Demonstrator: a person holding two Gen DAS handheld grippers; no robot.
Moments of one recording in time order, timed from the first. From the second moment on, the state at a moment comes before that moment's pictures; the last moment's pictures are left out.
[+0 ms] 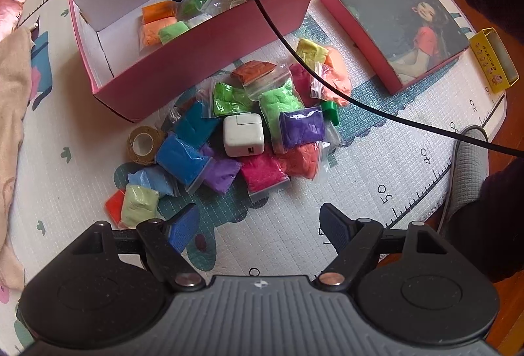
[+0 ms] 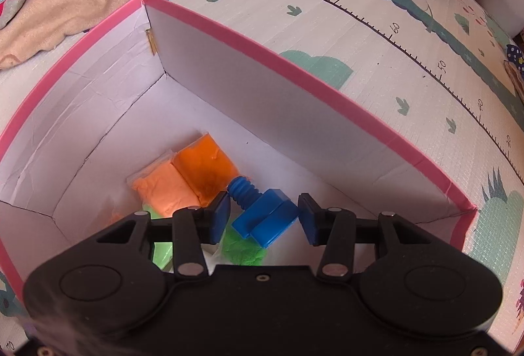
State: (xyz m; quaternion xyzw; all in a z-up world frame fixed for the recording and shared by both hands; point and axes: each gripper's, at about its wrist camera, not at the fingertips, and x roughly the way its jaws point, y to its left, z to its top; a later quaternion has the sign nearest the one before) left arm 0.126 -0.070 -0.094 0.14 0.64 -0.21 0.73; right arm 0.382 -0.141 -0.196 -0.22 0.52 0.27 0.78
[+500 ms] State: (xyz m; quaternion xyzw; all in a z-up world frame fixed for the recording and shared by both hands) left arm 0.130 -0.073 -0.096 0.14 0.64 -0.21 0.73; right arm 0.386 -0.134 -0.207 -0.21 0.53 0.27 0.78
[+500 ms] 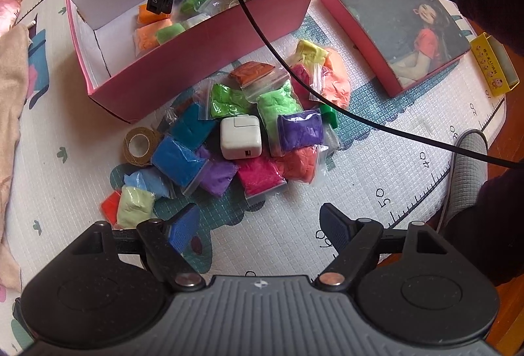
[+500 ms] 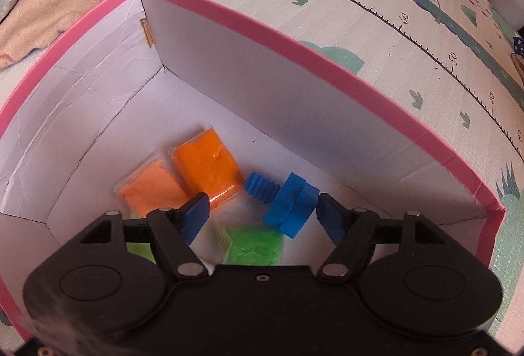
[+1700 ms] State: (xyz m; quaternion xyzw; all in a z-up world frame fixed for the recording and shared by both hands) left arm 0.133 -0.080 -0.052 0.14 0.58 -0.20 0.78; right arm 0.302 -0.172 -0.018 -0.31 0.46 0.21 0.81
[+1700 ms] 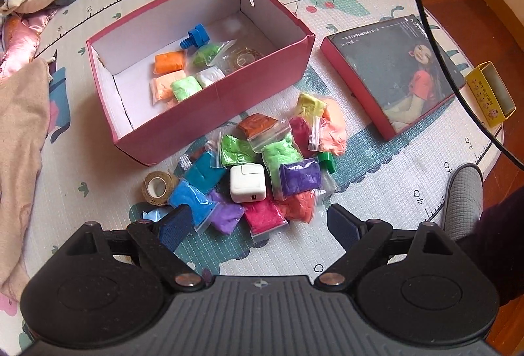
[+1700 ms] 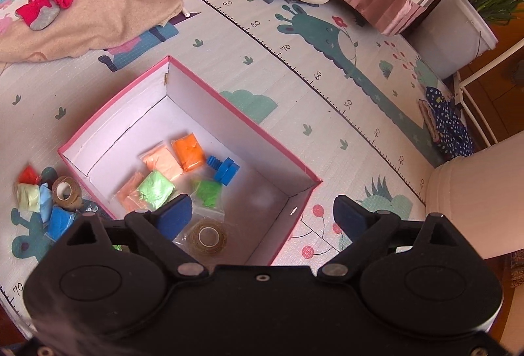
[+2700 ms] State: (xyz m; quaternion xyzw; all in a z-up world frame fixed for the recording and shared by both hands) left arm 0.162 -0.202 -0.063 0.02 0.50 -0.28 0.82; right arm 0.245 -0.429 0.009 -0.23 0.53 0.07 0.82
